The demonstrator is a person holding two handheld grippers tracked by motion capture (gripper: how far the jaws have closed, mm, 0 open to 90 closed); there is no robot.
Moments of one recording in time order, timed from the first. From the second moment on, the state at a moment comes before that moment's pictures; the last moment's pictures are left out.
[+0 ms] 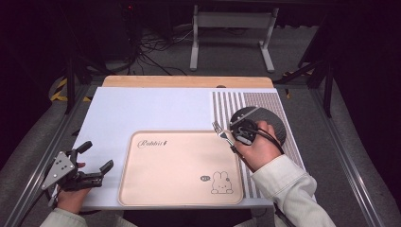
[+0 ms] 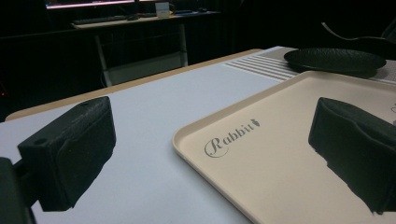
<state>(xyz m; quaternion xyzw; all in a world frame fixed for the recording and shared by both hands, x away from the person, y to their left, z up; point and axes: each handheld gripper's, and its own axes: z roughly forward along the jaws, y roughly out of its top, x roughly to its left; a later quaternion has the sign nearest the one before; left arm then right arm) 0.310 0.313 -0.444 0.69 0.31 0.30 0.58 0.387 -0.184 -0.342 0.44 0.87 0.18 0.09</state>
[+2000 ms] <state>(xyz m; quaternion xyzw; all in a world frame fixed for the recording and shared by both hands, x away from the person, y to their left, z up) 0.309 0.313 -0.444 0.69 0.31 0.30 0.58 0.391 -0.148 -0.411 0.50 0.85 0.16 0.01</state>
